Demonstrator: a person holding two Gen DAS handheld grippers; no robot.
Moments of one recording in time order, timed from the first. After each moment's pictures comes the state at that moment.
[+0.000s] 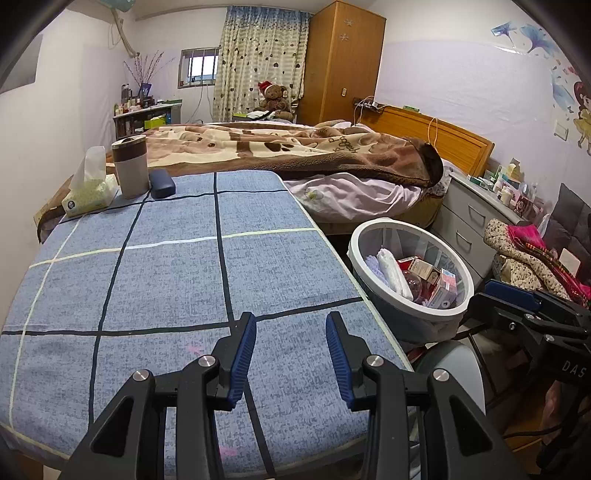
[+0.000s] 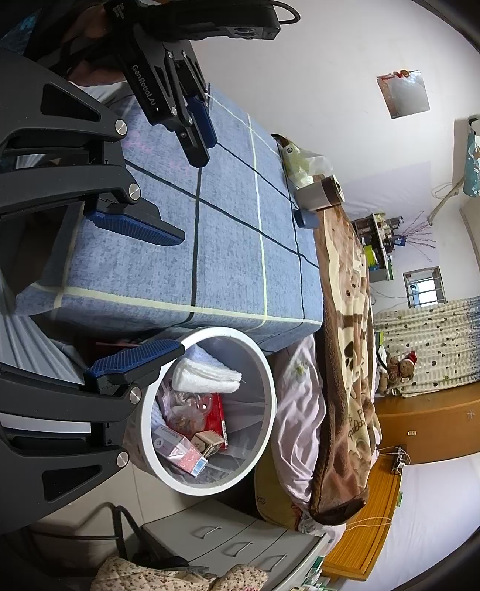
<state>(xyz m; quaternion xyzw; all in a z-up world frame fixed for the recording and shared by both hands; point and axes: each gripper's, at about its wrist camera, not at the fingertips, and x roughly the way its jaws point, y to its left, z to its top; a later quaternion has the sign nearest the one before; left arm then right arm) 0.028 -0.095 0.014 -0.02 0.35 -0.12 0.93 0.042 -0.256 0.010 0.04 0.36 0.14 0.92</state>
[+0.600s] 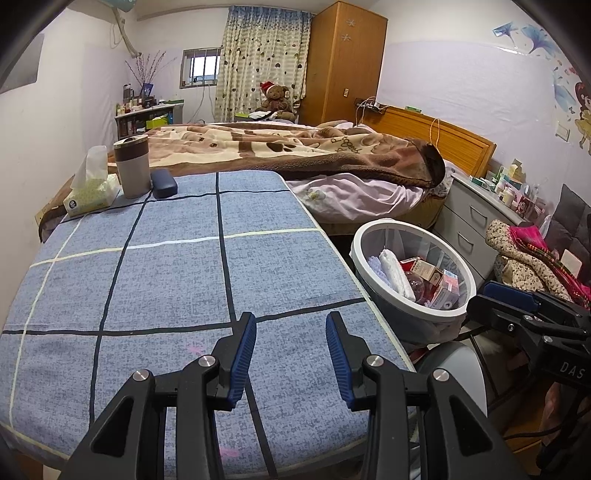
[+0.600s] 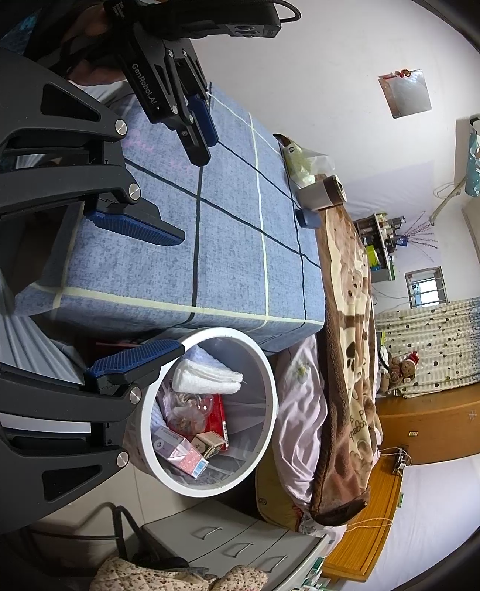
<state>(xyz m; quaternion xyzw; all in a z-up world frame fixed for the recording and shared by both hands) 0.031 -0.092 0.011 -0.02 0.35 -0.11 0.93 0.042 -0.254 0.009 0.04 0.36 0.14 0.92</state>
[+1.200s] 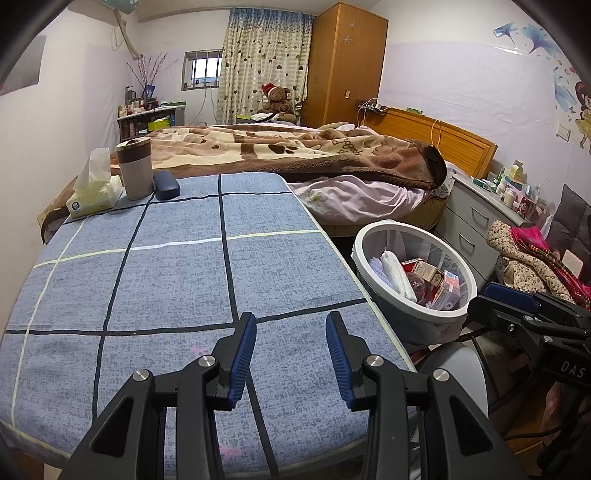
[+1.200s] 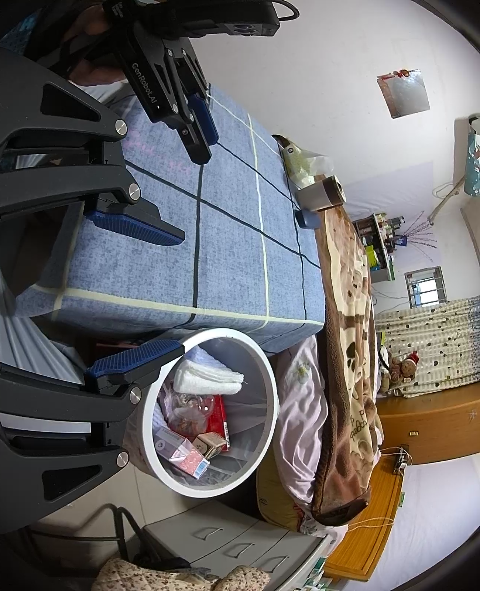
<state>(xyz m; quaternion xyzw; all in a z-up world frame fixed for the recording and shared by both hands) 0.030 -0.091 0.012 -0.02 0.35 -0.11 0.93 0.042 -0.255 0.011 0.04 0.36 0.14 0.92</state>
